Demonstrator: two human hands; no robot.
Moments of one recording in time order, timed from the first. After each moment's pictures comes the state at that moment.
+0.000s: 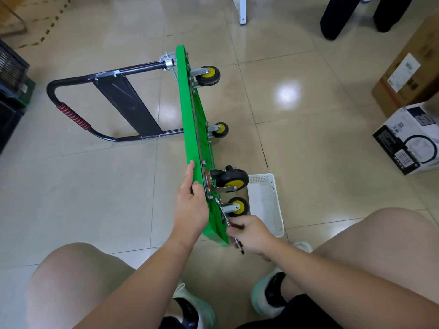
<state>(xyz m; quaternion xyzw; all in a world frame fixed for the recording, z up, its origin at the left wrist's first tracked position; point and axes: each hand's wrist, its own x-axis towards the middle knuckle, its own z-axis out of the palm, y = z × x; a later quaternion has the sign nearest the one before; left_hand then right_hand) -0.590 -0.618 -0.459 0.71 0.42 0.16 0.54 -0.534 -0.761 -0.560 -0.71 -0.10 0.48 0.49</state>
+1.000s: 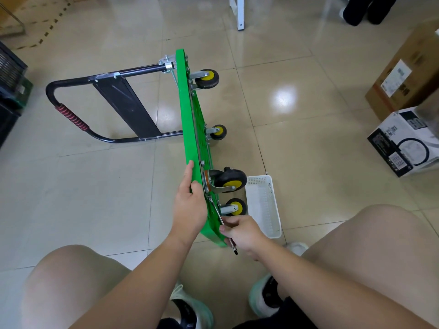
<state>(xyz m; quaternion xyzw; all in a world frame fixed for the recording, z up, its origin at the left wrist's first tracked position) -0.594 -0.622 -0.454 0.72 0.42 0.15 0.53 -0.545 -0.747 -0.554 -0.69 -0.02 0.48 0.54</state>
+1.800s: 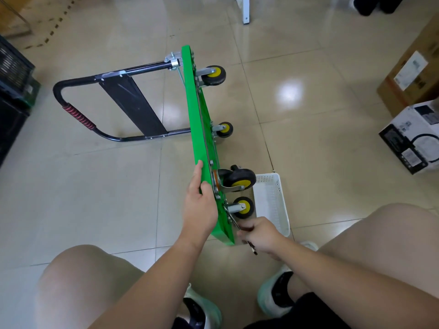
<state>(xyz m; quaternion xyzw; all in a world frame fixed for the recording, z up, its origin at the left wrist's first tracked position) -0.593 -0.619 -0.458 0.72 0.42 0.15 0.52 -0.531 -0.763 -0.583 -0.75 -0.12 0.47 0.45</state>
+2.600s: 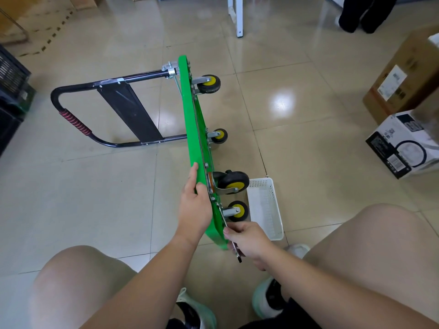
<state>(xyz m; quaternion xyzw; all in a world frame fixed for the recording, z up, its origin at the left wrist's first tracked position) -0.593 -0.622 -0.447 0.73 0.41 0.14 0.53 -0.561 -0.756 -0.536 -0.68 0.01 0.48 0.55</state>
